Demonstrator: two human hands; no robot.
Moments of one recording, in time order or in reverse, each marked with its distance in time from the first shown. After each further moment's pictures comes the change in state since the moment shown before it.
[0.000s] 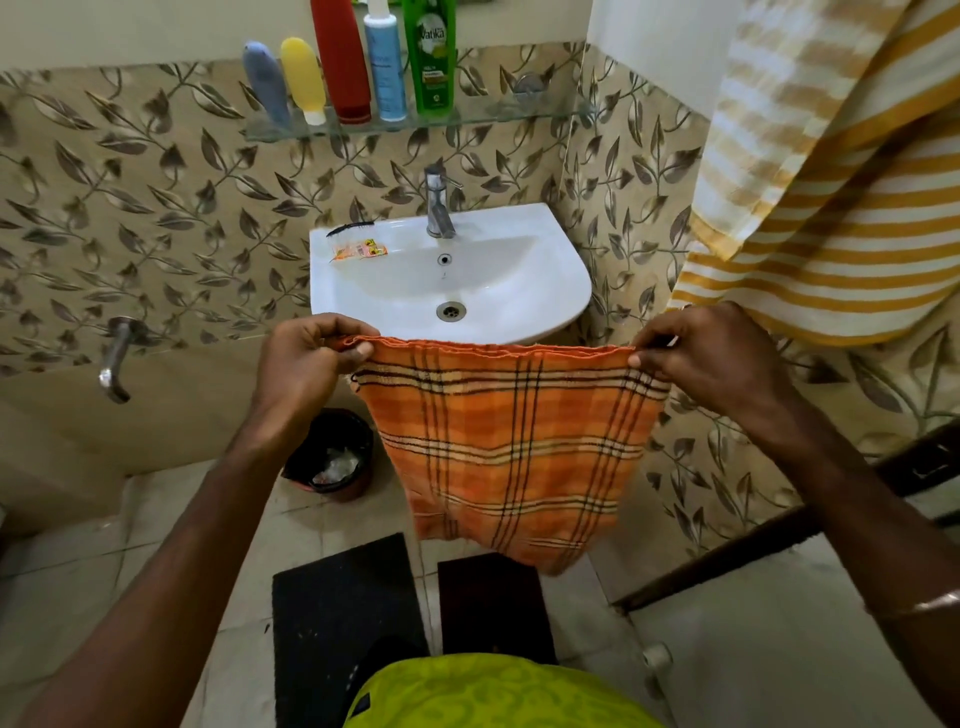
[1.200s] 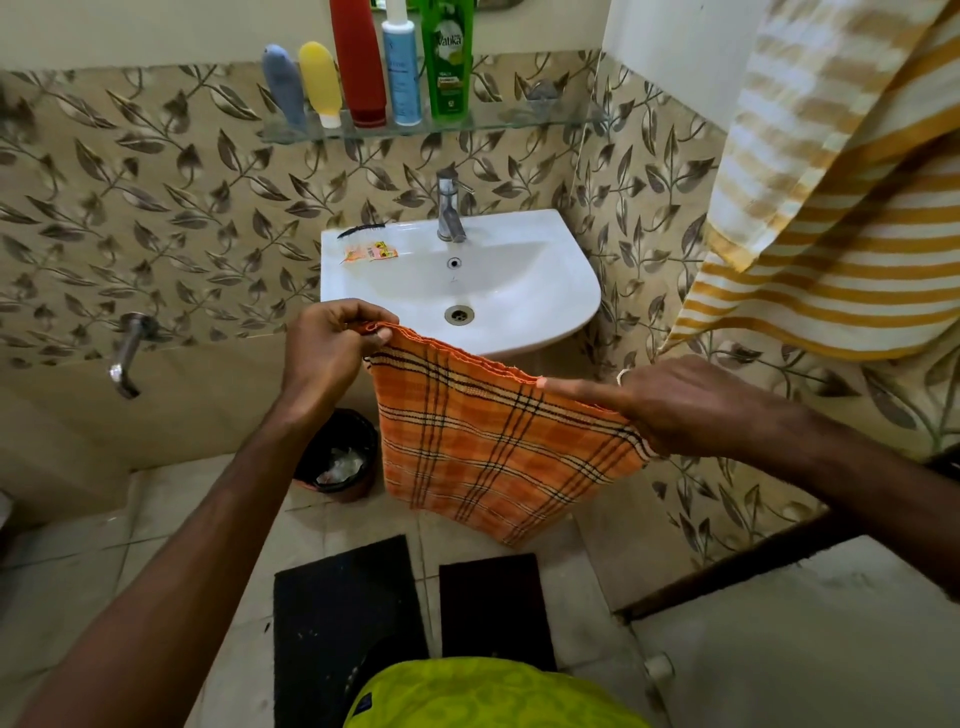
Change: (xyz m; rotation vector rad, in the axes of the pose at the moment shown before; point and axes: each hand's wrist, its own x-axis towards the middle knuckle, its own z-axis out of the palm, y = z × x) left_hand 0.022 -0.001 0.011 0.041 0.053 0.009; right_hand 0.002 -0.023 0.016 -0.564 -0.575 -0.459
